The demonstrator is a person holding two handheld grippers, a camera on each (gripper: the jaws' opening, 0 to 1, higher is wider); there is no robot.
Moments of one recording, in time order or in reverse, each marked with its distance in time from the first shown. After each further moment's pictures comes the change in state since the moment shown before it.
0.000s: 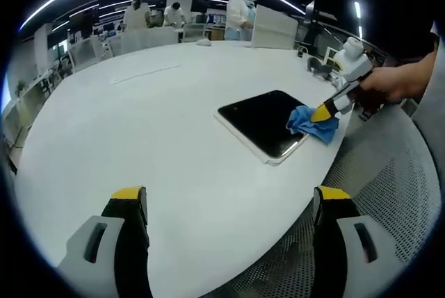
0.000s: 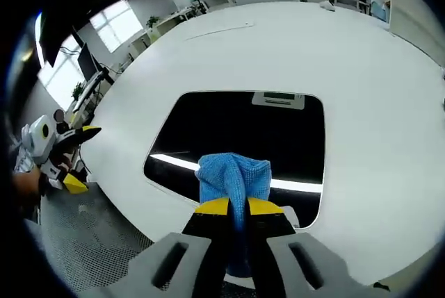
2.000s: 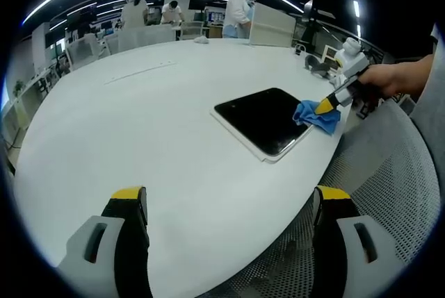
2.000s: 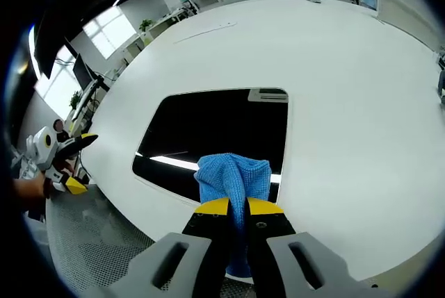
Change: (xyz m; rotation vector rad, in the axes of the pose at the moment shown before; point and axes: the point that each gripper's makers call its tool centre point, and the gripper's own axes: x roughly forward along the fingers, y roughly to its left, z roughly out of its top) left arm 0.002 -0.004 -0.002 0.001 0.016 -0.017; right arm -0.017 -0.041 -0.008 0.069 0.017 -0.005
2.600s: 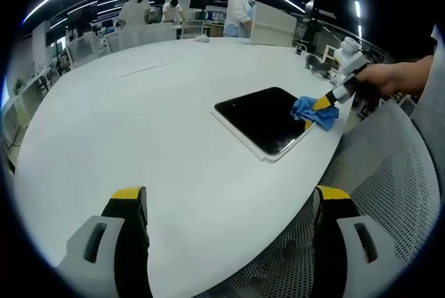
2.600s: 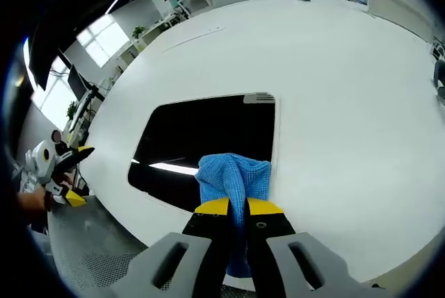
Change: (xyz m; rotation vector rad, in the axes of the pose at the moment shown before) left arm 0.000 -0.002 -0.001 -0.006 0.008 0.001; right arm 0.005 -0.011 0.014 0.060 -0.023 -0.012
